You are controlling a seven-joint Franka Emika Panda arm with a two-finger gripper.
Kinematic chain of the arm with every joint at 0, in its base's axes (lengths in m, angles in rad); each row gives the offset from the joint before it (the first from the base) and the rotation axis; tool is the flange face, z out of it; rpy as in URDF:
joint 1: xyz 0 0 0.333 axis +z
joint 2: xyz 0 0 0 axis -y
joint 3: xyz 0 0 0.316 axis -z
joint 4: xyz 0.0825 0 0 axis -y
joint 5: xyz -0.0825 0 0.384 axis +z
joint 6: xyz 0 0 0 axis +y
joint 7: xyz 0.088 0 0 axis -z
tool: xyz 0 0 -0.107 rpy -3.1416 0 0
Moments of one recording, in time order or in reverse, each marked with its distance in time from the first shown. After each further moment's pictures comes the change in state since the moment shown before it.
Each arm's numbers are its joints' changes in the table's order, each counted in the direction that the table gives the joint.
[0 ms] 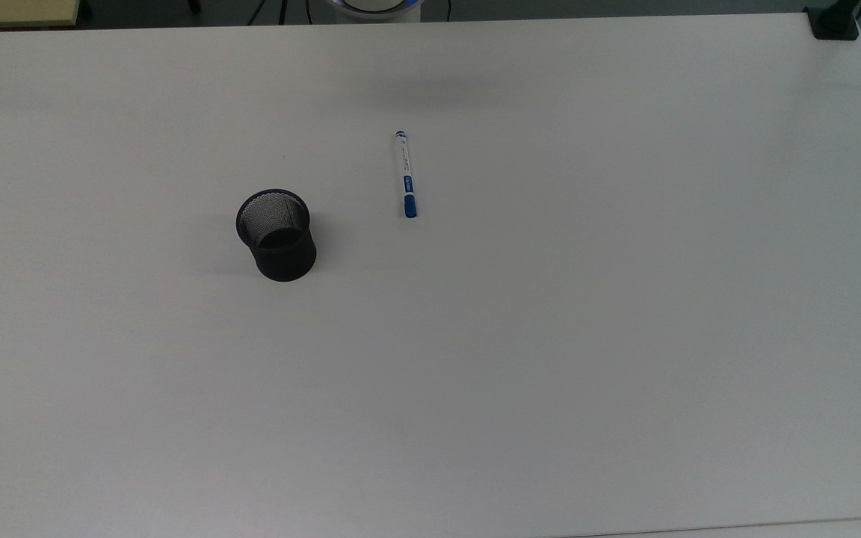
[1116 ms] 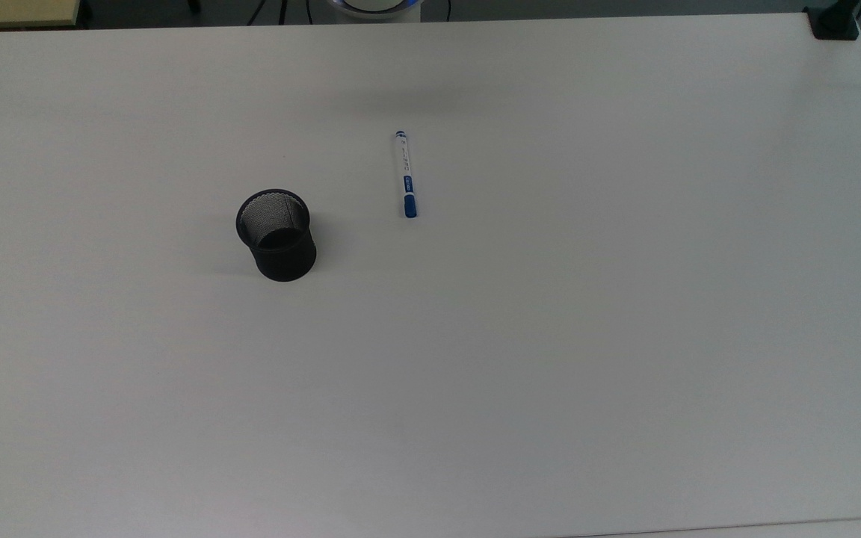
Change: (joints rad) arm -0.051 -0.035 -0.004 -0.006 0.002 -0.003 -0.042
